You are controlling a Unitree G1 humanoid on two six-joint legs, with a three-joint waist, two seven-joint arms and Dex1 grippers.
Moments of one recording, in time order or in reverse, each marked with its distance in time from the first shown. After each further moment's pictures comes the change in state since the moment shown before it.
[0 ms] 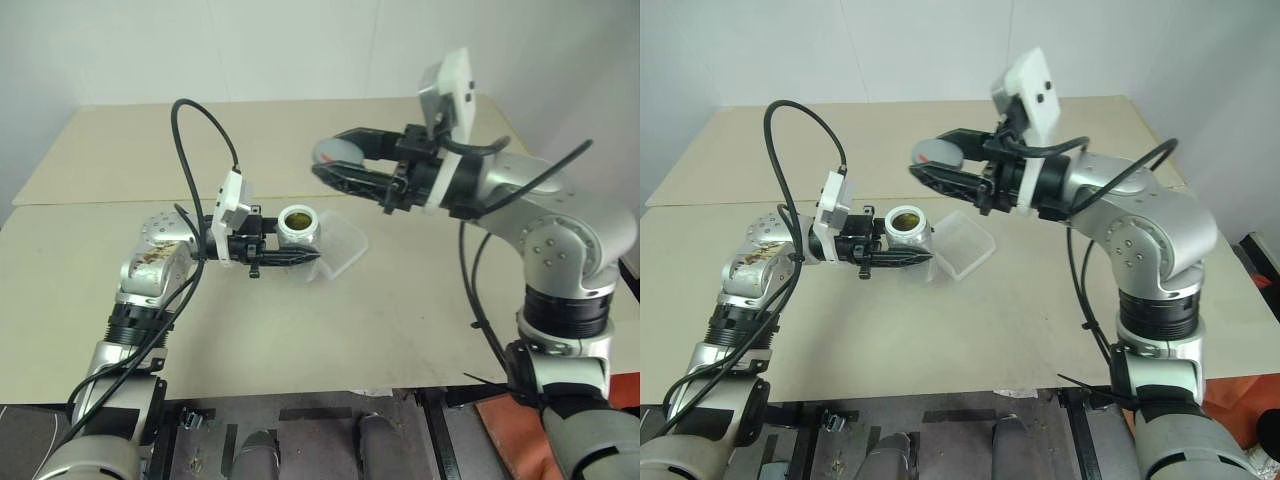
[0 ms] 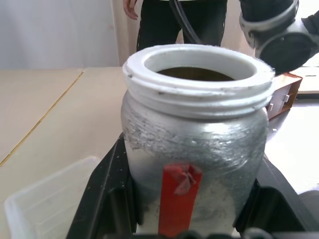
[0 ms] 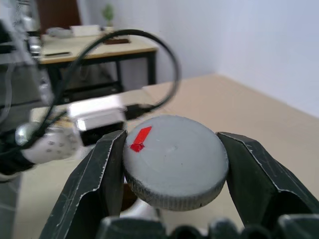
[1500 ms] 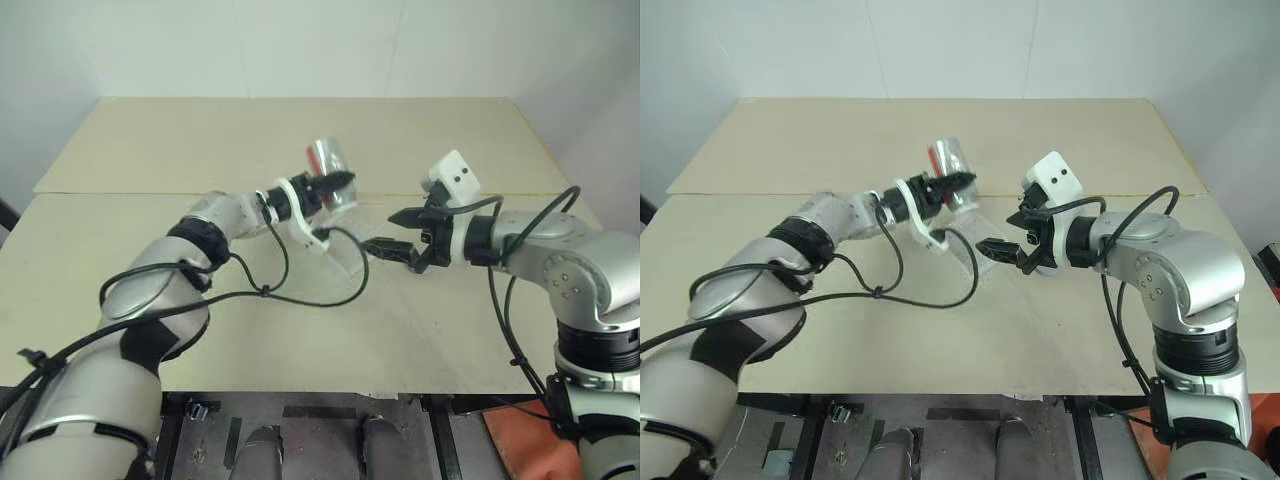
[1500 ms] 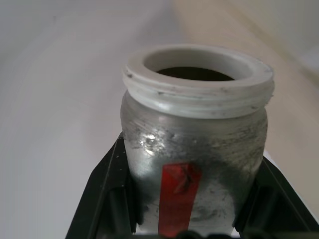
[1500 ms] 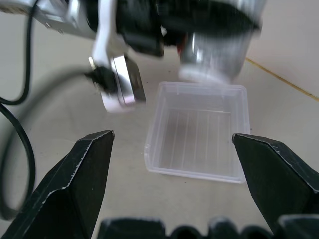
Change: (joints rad) left arm -0.648 -0.140 -0.996 0.997 1.835 -0.796 2.090; right arm 0.146 -0.135 0.023 -0.073 -0.062 0.320 0.010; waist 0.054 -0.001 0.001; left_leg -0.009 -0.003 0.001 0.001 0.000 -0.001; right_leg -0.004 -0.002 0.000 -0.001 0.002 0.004
